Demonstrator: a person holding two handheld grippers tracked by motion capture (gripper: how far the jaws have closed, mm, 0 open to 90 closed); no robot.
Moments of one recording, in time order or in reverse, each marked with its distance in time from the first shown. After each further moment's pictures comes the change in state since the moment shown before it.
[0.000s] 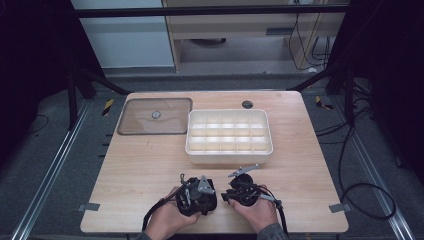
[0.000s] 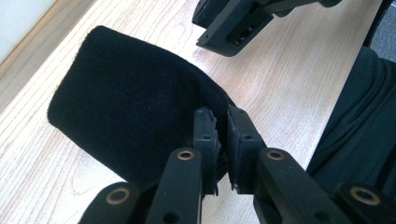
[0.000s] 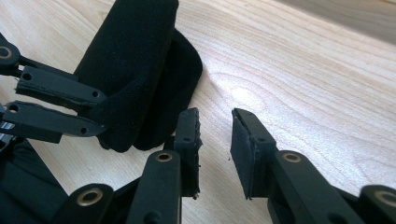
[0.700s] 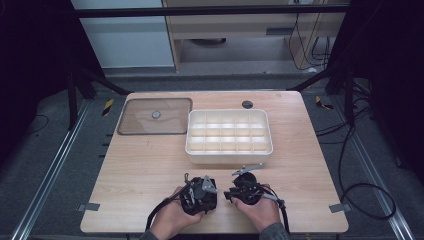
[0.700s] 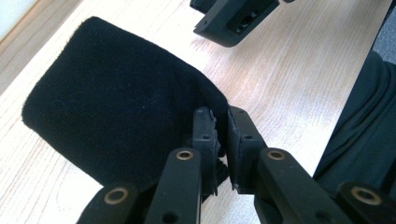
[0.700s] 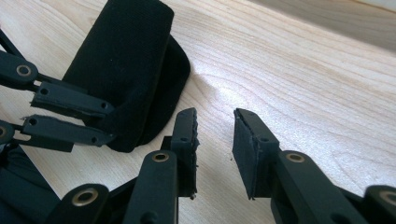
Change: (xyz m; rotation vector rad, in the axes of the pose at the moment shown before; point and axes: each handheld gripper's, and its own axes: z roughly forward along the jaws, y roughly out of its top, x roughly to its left) left arm 0.001 0.005 0.011 0.017 -0.008 -0.012; right arm -0.008 -0.001 -0.004 -0.014 -0.012 0.024
